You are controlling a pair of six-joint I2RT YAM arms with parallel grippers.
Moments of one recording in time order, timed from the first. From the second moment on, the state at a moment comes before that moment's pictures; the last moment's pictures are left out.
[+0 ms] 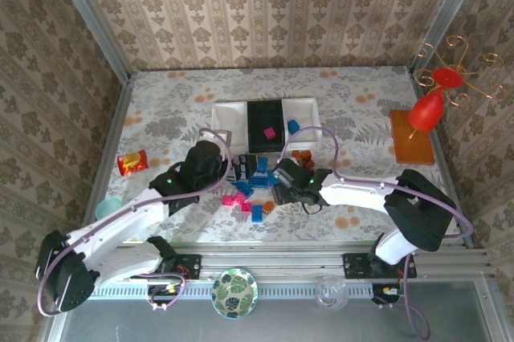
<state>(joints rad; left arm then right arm) -0.81 0.99 0.69 -0.24 -0.09 -0.57 0.87 1.55 0.79 -0.34 0.20 0.52</state>
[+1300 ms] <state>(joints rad) -0.81 0.83 0.51 -0.25 -0.12 -0.62 0.91 1.48 0.82 -0.30 0.22 0.49</state>
